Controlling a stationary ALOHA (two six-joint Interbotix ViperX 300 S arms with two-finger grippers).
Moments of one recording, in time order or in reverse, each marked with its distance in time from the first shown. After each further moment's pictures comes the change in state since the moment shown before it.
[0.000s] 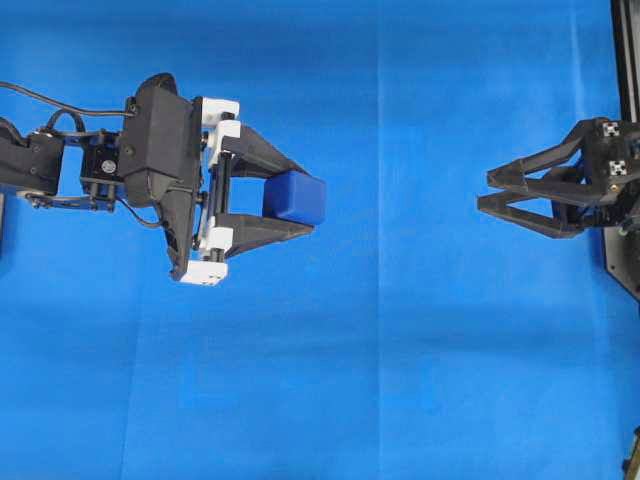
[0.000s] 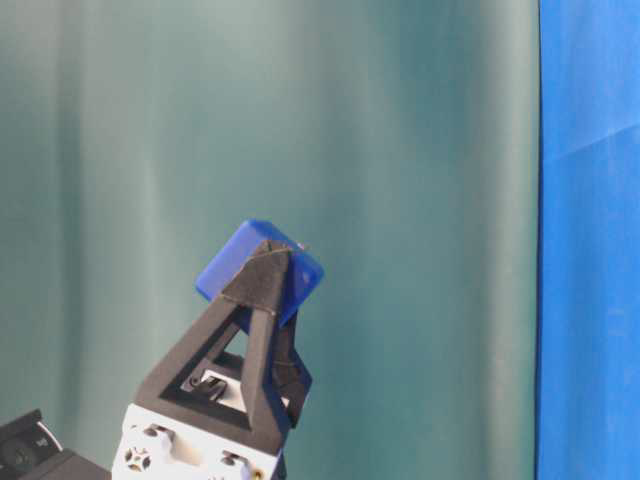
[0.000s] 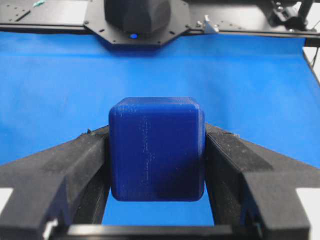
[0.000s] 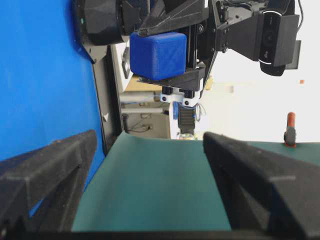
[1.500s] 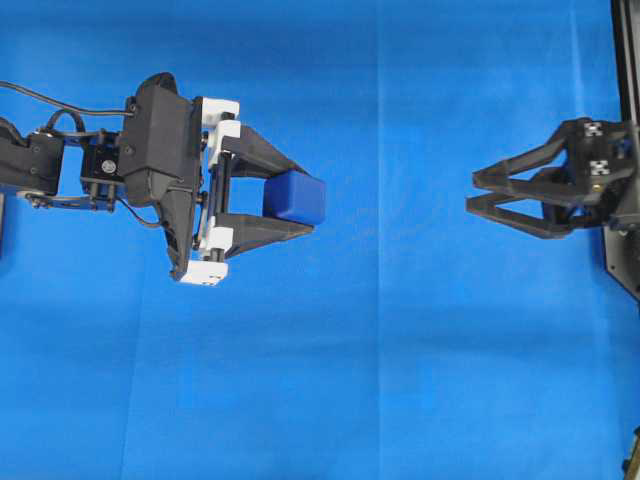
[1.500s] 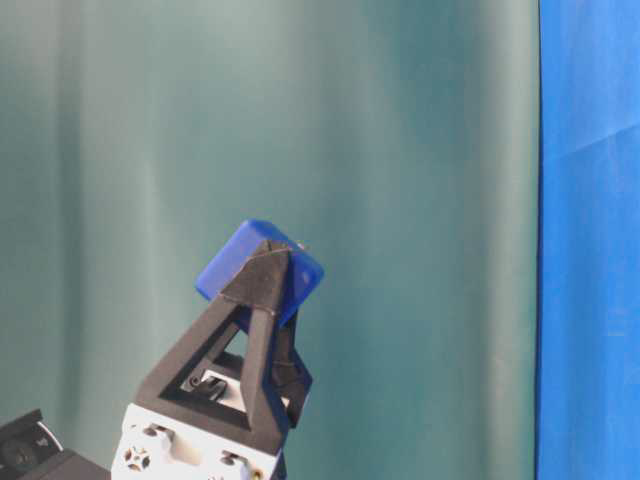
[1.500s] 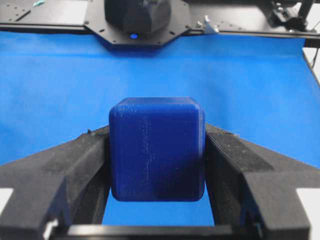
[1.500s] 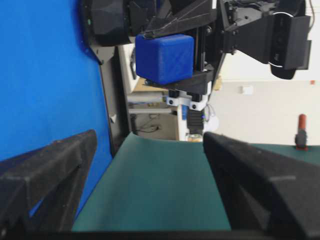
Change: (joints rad) left arm 0.000 0.002 0.000 0.000 0.000 -0.003; right arm 0.000 0.080 -0.044 0.005 0.000 0.003
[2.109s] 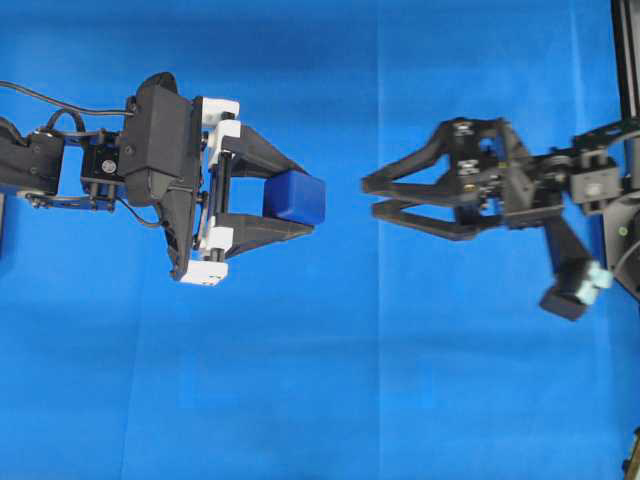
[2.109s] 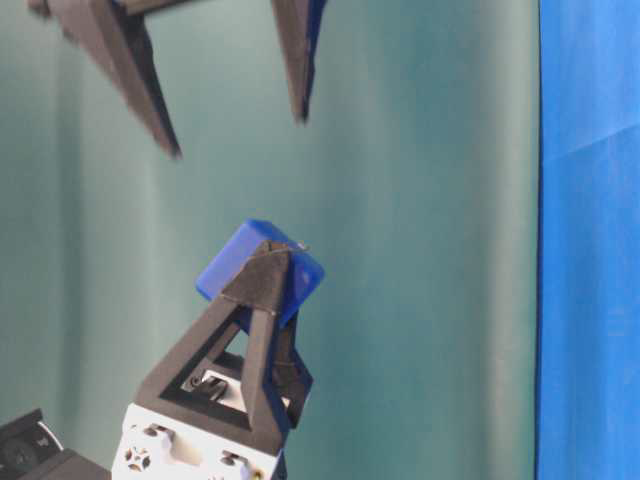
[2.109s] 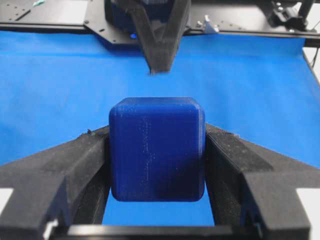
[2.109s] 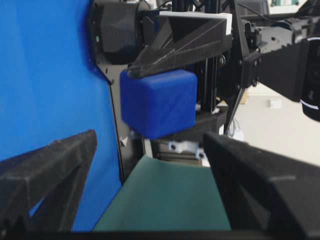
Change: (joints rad) left arm 0.000 0.000 0.000 0.000 0.002 -0.002; right arm 0.000 0.364 -0.265 0.005 -0.051 0.000
